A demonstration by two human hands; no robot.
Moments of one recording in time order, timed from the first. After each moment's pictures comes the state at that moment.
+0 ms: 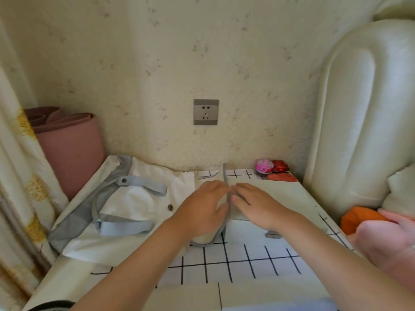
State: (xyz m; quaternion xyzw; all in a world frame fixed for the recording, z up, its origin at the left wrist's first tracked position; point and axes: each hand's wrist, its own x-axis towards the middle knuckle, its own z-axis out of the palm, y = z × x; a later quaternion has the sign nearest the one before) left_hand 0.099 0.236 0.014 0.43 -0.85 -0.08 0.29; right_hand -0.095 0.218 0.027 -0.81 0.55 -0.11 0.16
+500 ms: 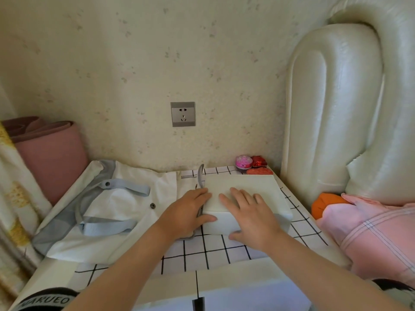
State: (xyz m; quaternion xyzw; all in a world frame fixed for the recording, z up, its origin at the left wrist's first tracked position) left_hand 0.082 0.233 -0.017 0.48 -0.86 -0.05 0.18; right_hand -0.142 0.264 -0.020 -0.82 0.55 -0.01 -0.13
